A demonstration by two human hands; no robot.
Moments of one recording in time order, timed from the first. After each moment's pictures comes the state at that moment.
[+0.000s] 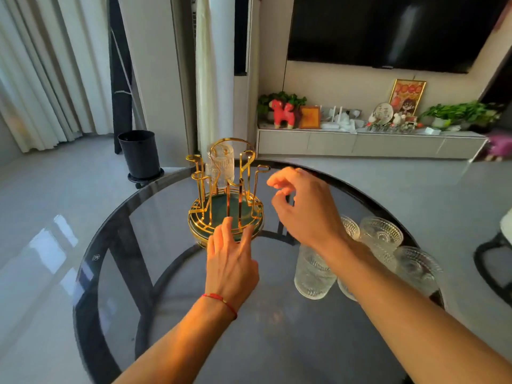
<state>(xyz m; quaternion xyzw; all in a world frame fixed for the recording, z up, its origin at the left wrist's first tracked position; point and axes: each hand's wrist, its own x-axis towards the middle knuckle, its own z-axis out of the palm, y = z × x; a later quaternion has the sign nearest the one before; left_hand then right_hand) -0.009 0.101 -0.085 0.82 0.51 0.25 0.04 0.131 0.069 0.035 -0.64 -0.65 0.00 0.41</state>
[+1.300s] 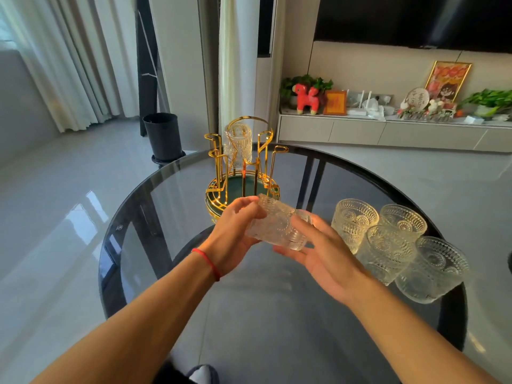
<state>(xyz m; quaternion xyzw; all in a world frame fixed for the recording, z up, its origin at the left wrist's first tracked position) -0.027 0.107 -0.048 0.46 0.35 0.42 0.70 0.130 0.026 -0.041 -0.49 -0.31 0.58 0.57</state>
